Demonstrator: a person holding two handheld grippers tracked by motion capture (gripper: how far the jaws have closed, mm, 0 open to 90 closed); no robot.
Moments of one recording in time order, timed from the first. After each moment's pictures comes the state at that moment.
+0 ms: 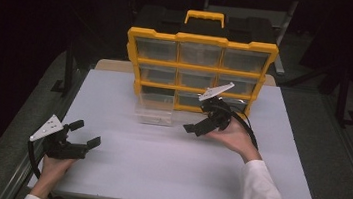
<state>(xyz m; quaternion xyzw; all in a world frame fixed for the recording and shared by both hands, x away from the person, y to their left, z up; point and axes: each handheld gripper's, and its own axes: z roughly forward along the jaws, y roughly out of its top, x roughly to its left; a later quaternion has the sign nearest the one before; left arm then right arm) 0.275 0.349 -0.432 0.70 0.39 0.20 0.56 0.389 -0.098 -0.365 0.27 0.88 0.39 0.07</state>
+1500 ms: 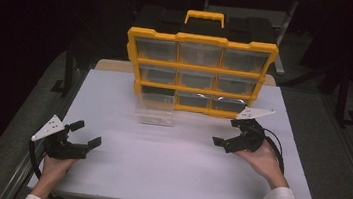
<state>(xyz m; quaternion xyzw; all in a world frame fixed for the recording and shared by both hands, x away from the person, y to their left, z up) 0.276 0.348 -0.434 0.70 0.40 0.20 0.56 0.349 -0.186 -0.397 0.34 0.83 0.43 0.10</state>
